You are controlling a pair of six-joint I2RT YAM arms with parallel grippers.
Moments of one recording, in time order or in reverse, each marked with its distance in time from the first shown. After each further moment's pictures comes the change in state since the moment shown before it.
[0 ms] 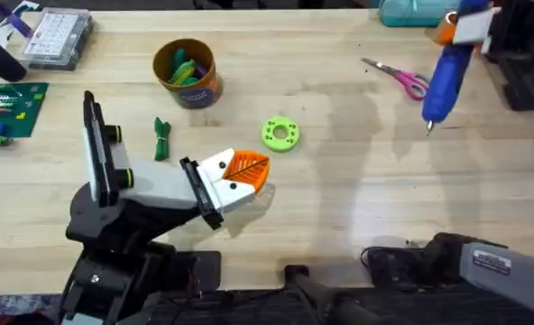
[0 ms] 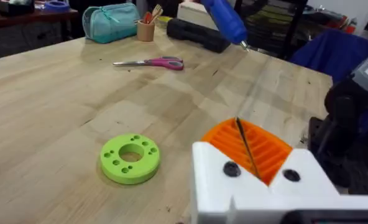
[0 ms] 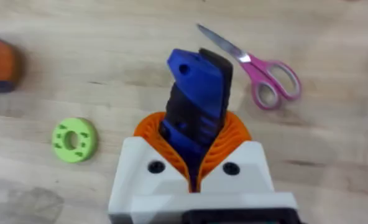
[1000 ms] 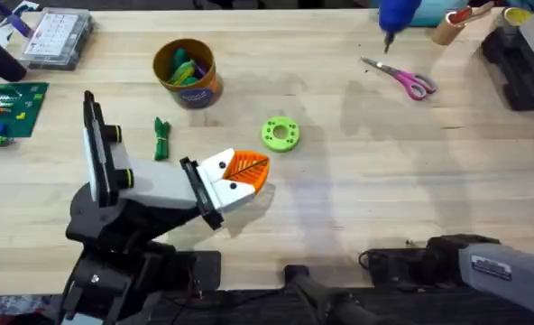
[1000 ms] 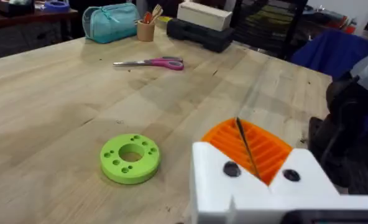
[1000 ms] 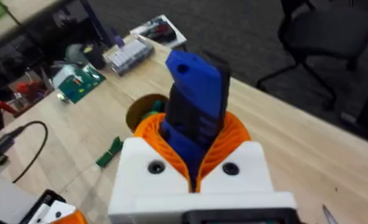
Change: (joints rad) left arm 0.000 0.000 0.000 0.000 0.000 0.000; right arm 0.262 -0.001 0.249 0.320 -0.409 0.117
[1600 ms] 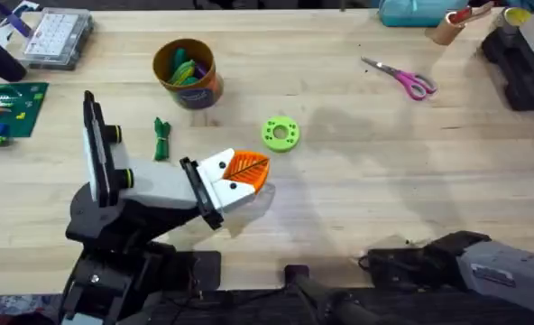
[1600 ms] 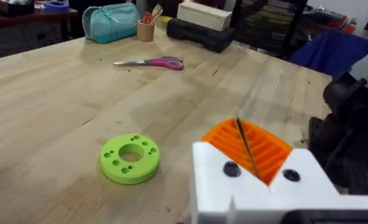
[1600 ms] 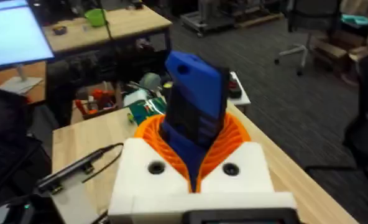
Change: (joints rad) left arm 0.000 0.000 0.000 0.000 0.000 0.000; right arm 0.284 -0.006 0.154 0.156 -0.040 0.048
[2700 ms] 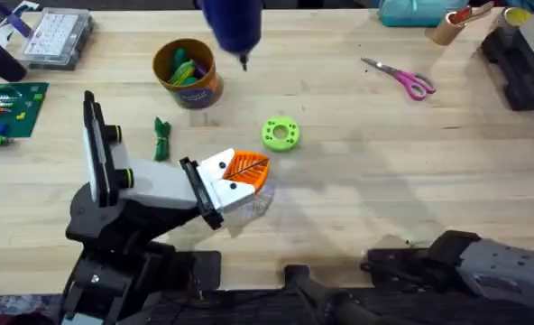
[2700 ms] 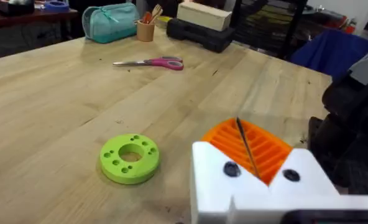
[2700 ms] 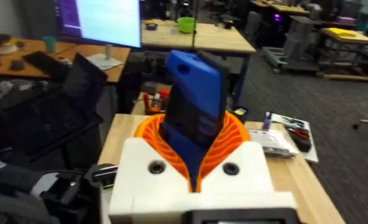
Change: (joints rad) left arm 0.000 0.000 0.000 0.000 0.001 0.000; right arm 0.343 0.008 -0.173 0.307 -0.048 -0.089
